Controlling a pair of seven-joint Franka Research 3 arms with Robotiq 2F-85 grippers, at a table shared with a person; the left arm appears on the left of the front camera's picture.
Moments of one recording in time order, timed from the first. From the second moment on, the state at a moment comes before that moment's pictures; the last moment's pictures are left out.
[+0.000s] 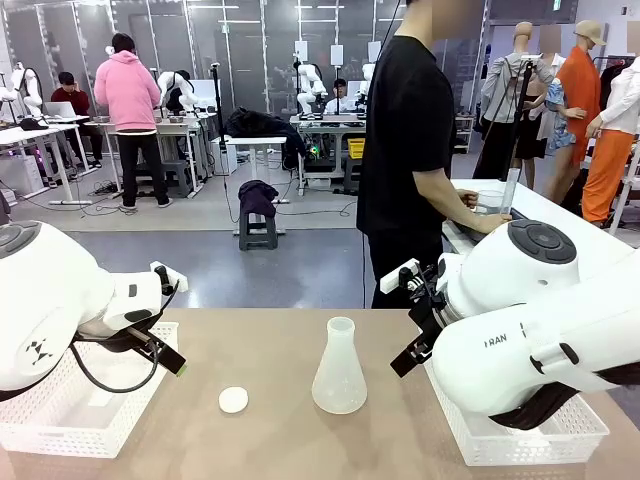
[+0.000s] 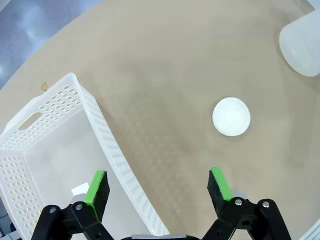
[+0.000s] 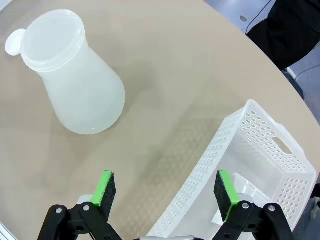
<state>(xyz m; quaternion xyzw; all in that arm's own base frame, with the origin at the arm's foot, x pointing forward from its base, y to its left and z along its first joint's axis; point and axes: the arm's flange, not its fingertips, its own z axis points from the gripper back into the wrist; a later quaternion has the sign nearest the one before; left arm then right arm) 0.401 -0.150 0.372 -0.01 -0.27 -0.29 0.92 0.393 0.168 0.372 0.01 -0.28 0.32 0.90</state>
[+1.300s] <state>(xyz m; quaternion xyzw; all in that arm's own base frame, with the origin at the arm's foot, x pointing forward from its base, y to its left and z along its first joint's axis) 0.401 -0.150 0.372 -0.01 -0.27 -0.29 0.92 0.393 0.168 0.372 0.01 -0.28 0.32 0.90</state>
